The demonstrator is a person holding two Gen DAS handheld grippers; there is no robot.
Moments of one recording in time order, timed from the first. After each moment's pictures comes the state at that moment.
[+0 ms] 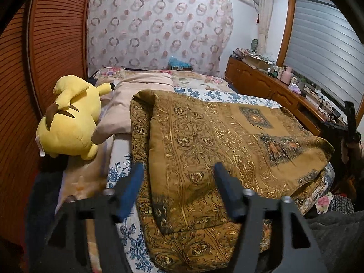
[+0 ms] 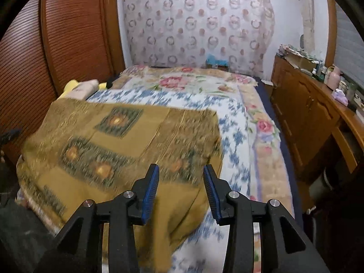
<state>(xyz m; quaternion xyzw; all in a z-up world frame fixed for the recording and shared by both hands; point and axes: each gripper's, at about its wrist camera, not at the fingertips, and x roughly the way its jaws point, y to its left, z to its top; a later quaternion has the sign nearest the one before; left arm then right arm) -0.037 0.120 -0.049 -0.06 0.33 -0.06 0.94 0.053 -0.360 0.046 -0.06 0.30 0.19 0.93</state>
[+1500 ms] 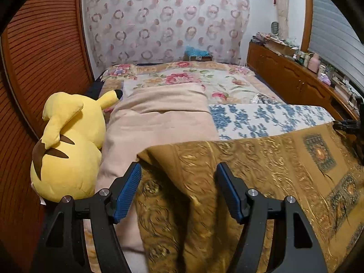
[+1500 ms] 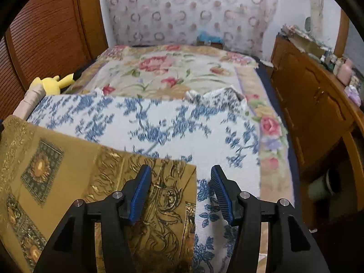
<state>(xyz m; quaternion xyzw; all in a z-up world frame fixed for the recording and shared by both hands) 0.154 0.131 -0.064 -0.01 0.38 0.00 0.93 0.270 -0.334 -0.002 -0.08 0.38 0.17 0.91</state>
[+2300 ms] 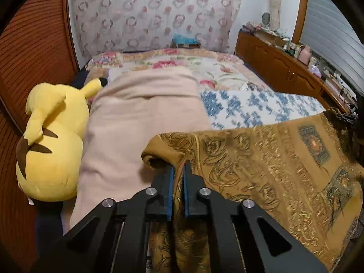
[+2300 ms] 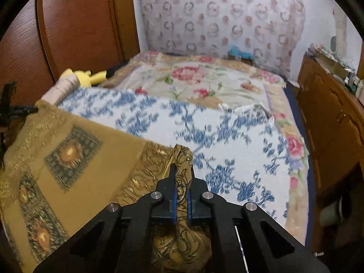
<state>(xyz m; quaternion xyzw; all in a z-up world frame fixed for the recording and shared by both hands) 0.164 0.127 -0.071 -0.02 0.40 -0.05 0.91 0.239 -0.324 0.001 -0.10 0.32 0.26 0.91</state>
